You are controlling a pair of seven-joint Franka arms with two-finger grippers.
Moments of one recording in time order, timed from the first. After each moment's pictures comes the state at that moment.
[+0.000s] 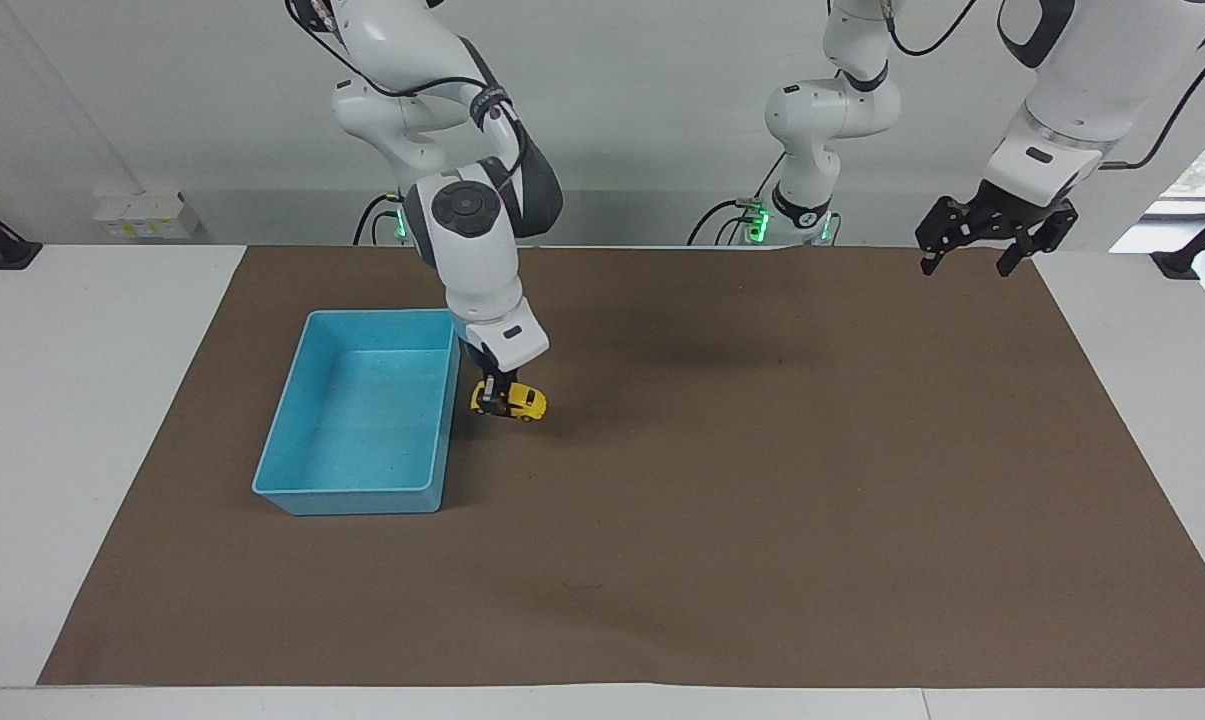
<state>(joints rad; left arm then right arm) 0.07 -0.01 -0.16 -1.54 0.01 1.52 0.00 0.18 0.23 0.18 -1.81 -0.07 2.06 -1.01</state>
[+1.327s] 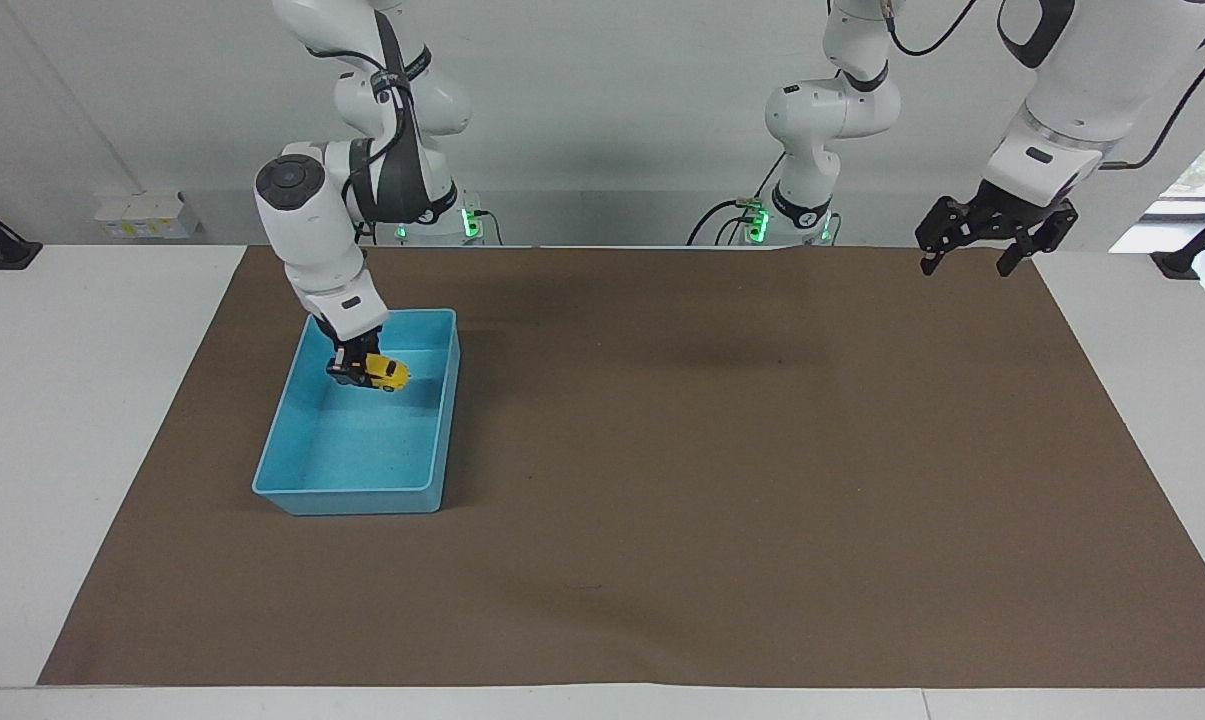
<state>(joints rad) 0.07 -0.01 -0.16 -1.54 0.01 1.52 0.00 -0.12 -0.01 0.17 -2.17 -0.07 2.20 -1.41</state>
